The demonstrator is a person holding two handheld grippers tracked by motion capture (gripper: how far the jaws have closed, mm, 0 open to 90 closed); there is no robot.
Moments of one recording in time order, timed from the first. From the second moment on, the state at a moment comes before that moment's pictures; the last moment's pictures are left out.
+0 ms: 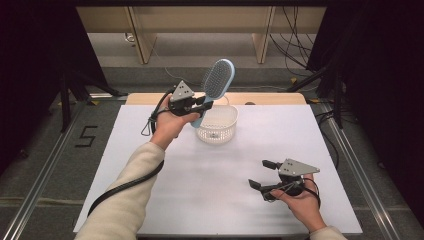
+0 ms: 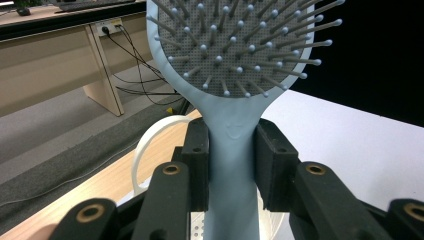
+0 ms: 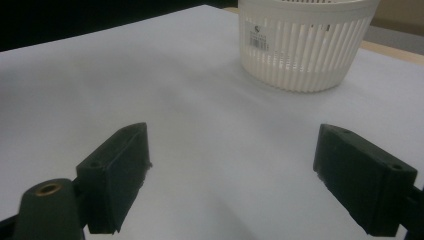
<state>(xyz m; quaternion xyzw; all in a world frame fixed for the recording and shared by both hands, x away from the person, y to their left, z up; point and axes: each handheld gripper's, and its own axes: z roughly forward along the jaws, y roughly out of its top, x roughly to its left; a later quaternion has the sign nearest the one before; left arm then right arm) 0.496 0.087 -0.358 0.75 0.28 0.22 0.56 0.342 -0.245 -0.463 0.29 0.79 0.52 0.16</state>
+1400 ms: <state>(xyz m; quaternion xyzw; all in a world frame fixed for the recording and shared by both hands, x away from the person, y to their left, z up) 0.507 0.074 -0.355 0.76 0.27 0.22 0.55 0.343 -0.246 -0.463 0.29 0.79 0.52 0.16</state>
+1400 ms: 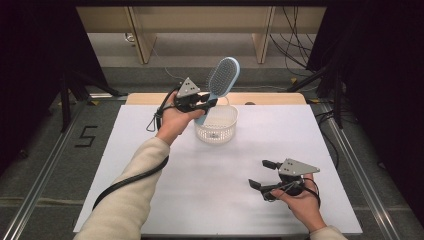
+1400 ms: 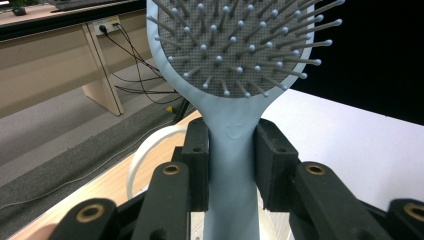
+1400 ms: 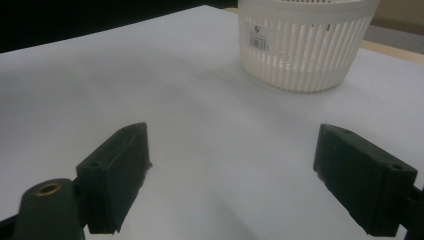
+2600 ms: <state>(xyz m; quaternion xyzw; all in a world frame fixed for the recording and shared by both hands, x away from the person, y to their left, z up) 0.515 0.064 -0.357 0.76 0.27 0.22 0.55 0.343 -0.246 -0.464 0.29 0.79 0.52 0.16</state>
